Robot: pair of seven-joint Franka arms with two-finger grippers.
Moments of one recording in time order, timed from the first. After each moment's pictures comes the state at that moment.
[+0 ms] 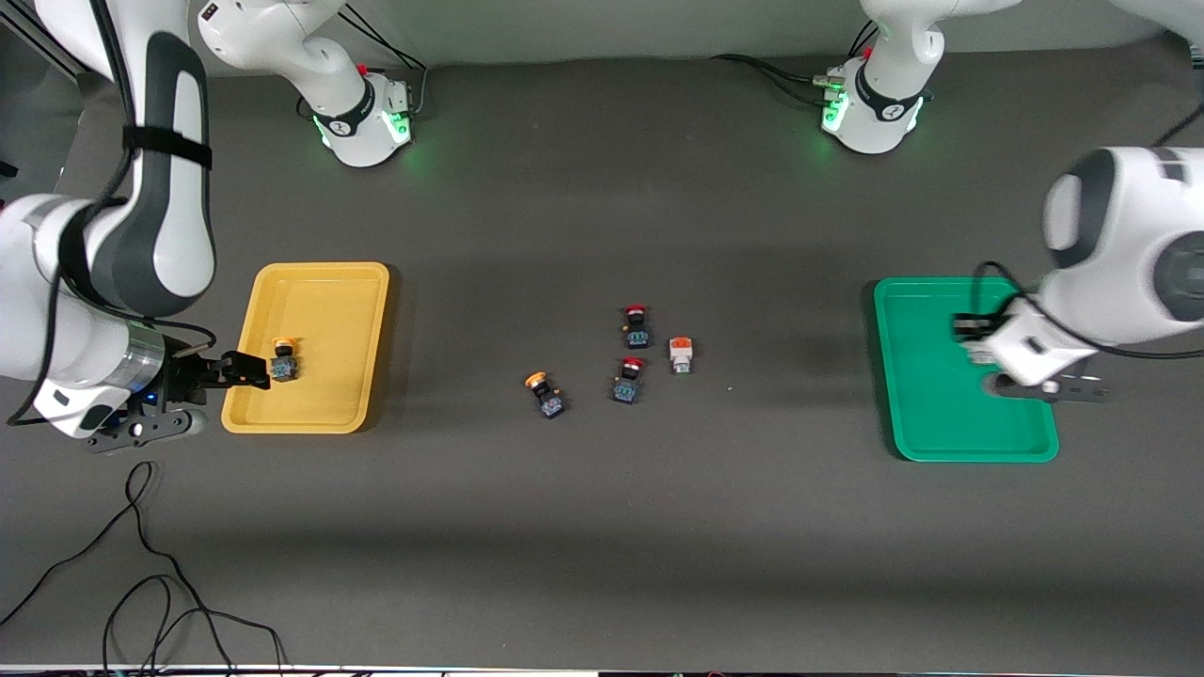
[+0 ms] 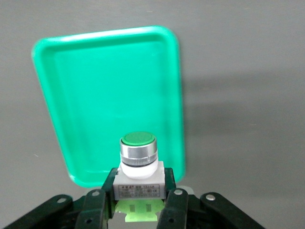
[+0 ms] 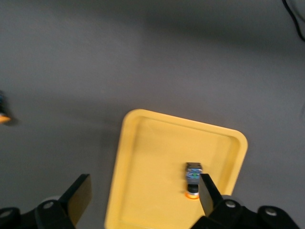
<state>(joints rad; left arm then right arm) 0.14 0.20 -0.15 -1.83 0.09 1.84 0.07 0.78 0.43 -0.91 -1.63 0.37 1.82 -0.37</state>
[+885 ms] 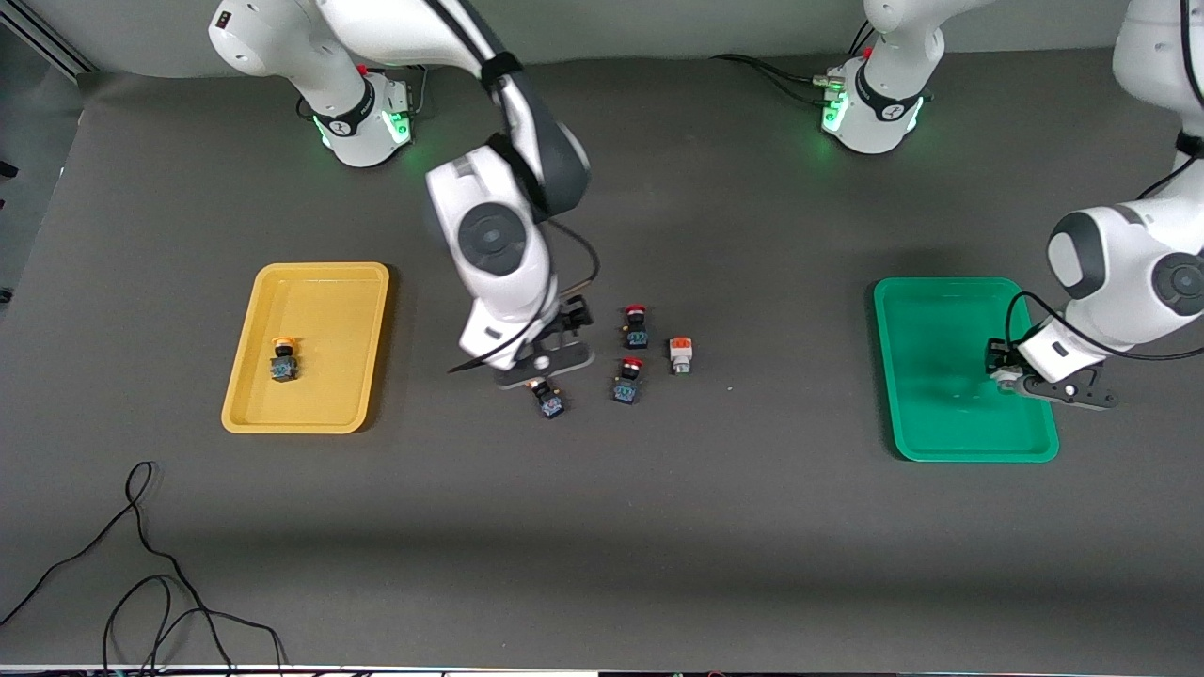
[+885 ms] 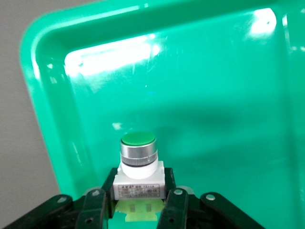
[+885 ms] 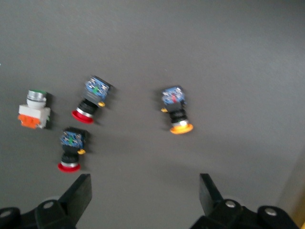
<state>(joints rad) 0.39 0.38 -0.15 -2.19 0.11 2.58 0.35 1.12 0.63 -0.60 -1.48 0.37 1.96 0.20</state>
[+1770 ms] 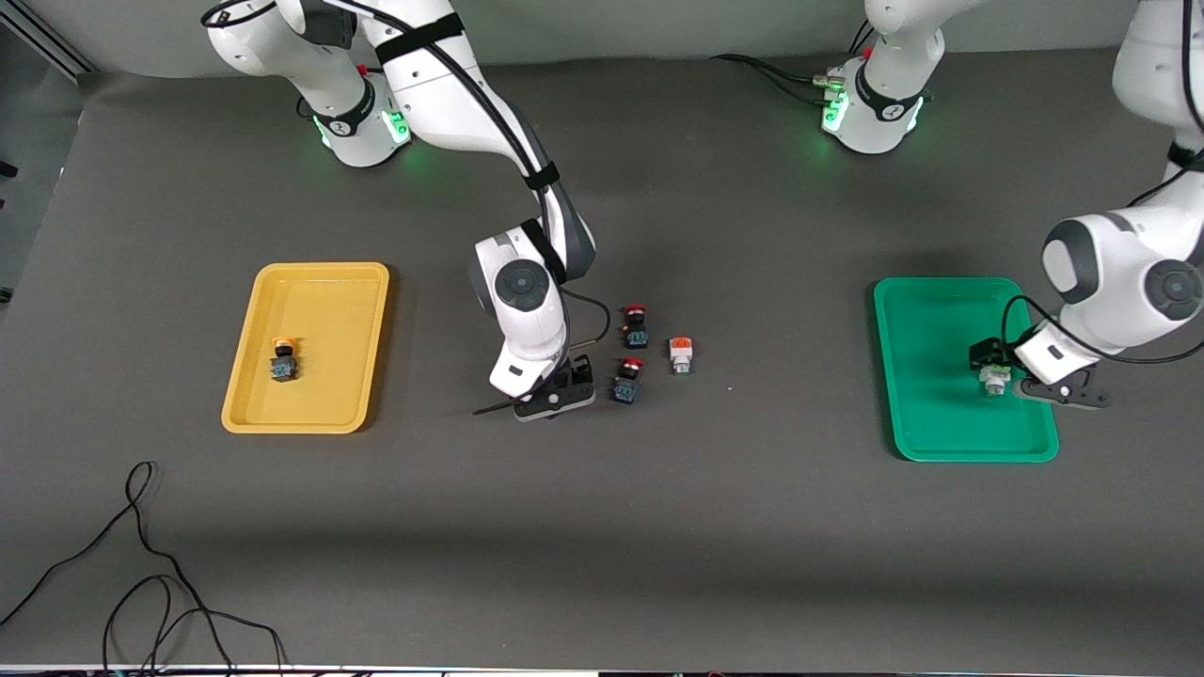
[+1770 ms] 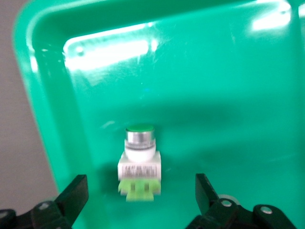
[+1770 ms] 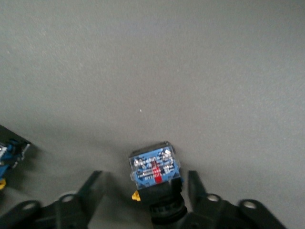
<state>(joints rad) 0.41 0.36 -0.17 -2.16 0.11 2.48 0.35 1.09 0.84 -0.51 -1.66 0.41 2.52 0.17</state>
